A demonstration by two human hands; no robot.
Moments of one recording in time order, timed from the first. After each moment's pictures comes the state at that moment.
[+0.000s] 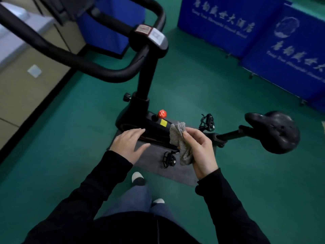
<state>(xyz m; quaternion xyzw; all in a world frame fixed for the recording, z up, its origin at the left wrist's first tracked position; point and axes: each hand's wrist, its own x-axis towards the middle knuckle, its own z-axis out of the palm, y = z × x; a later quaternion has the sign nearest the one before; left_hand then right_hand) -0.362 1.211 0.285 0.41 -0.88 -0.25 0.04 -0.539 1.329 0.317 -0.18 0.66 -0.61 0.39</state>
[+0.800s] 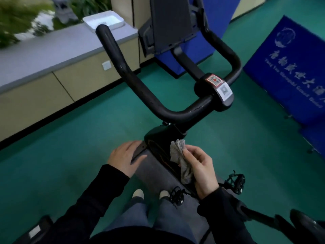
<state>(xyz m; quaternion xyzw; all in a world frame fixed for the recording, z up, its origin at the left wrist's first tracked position) -0.325 1.164 0.288 0.63 -0.73 -0.24 0.12 -0.542 1.189 0.314 -0.33 0.61 -0.49 0.53</state>
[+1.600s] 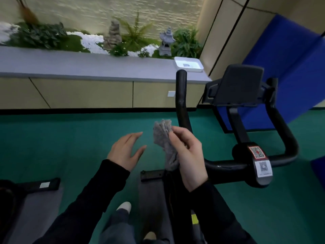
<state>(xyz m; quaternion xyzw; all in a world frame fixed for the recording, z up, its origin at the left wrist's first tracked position) -0.313 1.178 0.343 0.80 -0.50 -0.11 0.33 -0.467 1.097 0.399 -0.59 0.33 -0.39 0.62</state>
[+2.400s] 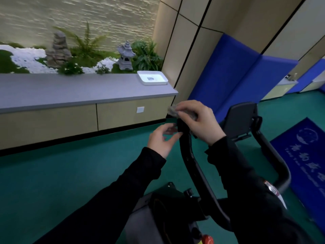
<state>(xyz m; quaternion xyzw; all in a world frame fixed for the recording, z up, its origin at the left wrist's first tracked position) -0.252 0.976 0.399 0.56 -0.46 -0.40 0.57 -0.359 0.925 0.492 -0.86 0.40 -0.28 0.16</state>
